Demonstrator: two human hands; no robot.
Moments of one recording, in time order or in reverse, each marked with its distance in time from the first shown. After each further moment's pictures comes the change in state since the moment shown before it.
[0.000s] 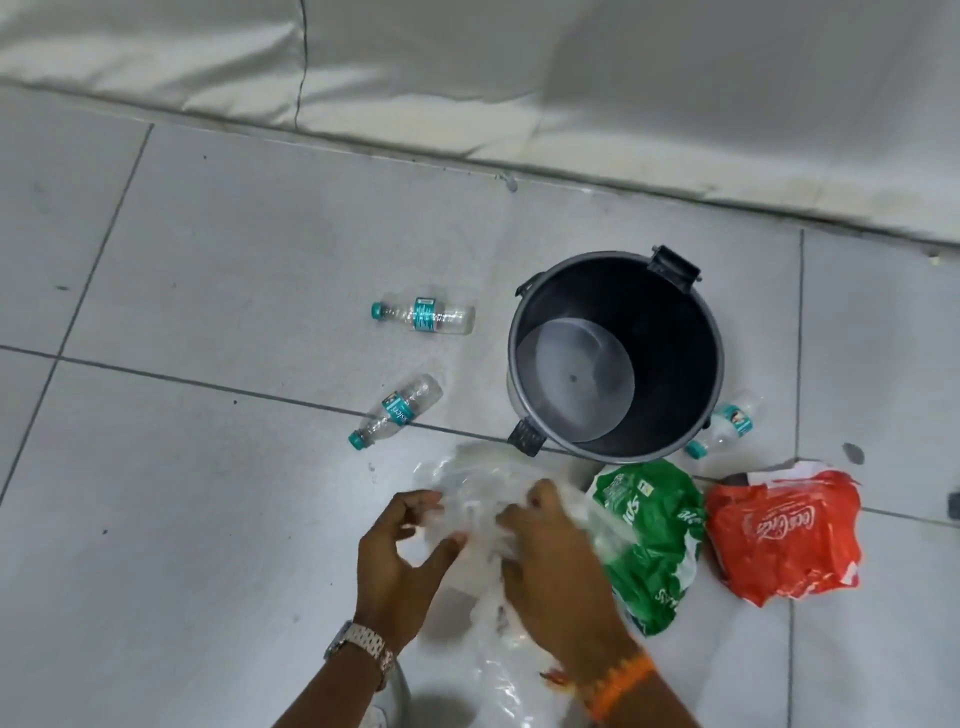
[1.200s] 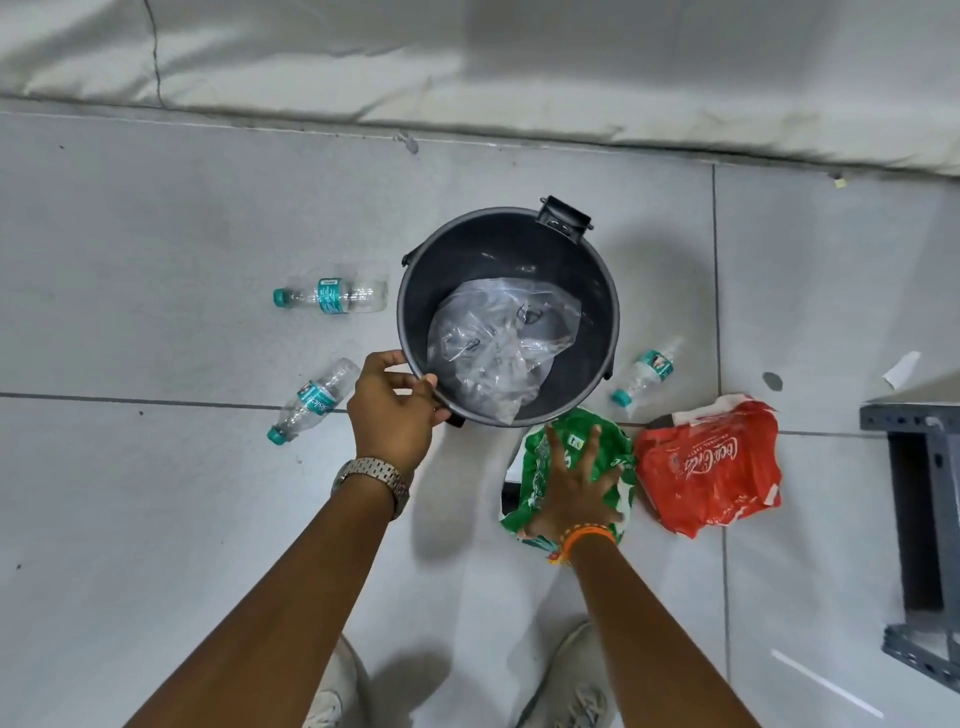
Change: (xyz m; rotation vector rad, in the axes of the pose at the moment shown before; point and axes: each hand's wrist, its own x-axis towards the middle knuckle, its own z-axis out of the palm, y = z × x) left_hand 0.084 0.105 0.098 -0.156 0.057 -0.188; right_hand 0.038 0.162 0.031 0.013 -0.241 0.688
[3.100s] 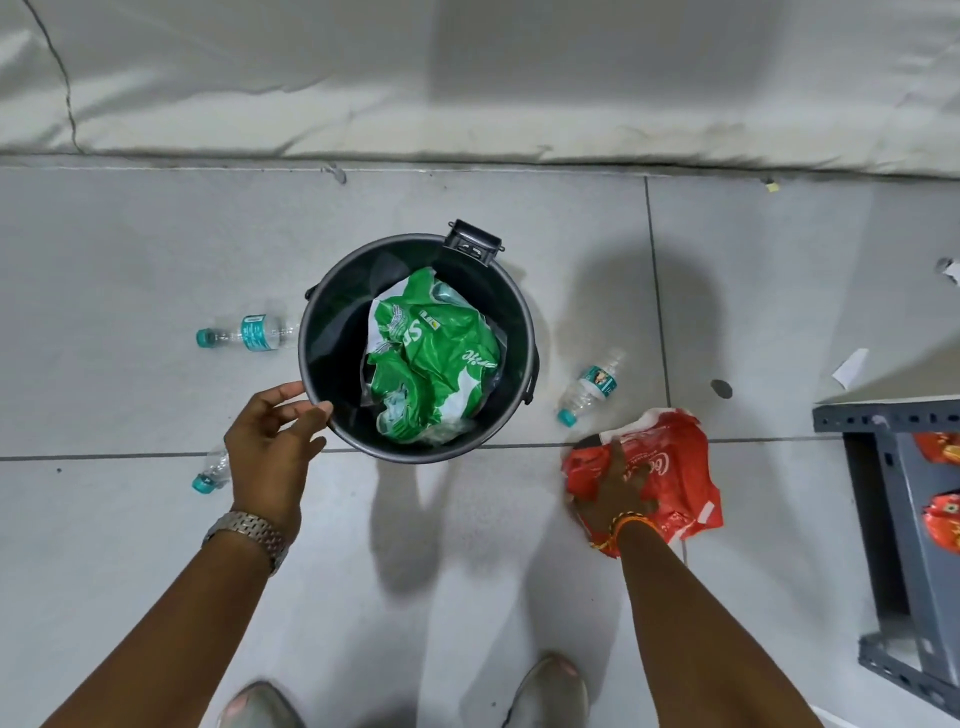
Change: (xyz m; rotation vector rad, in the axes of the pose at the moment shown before) left_hand 0.011 -0.005 -0.002 -0.176 0.054 0.045; right_hand 0.207 0.187 0.075 0.230 0.334 0.158
